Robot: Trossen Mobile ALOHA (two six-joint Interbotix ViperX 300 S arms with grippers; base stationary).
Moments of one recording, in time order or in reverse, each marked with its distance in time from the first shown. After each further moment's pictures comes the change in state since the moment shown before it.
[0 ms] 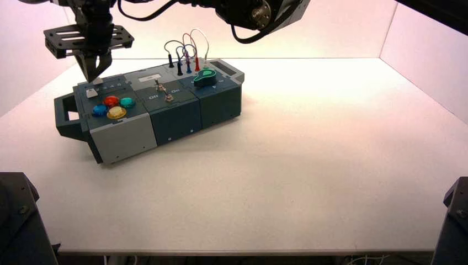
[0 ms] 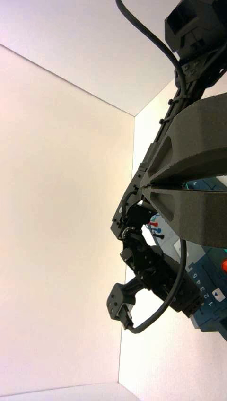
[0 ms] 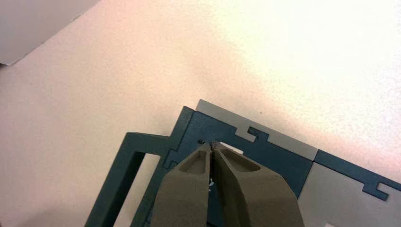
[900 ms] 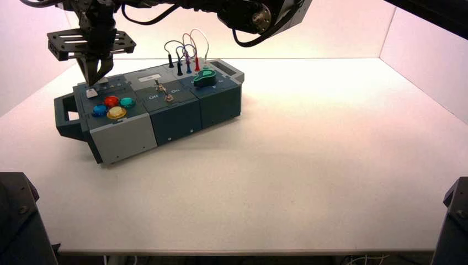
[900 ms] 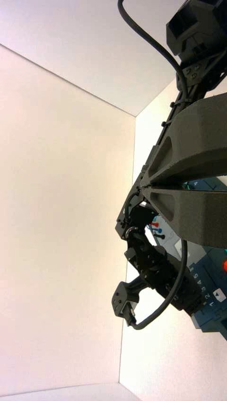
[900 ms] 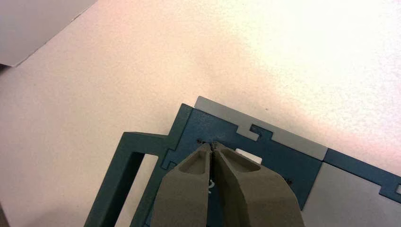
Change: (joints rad) left arm 0.000 0.000 0.000 0.002 -0.003 0.000; right arm -0.009 0.012 -0.005 0.049 -0.006 0.000
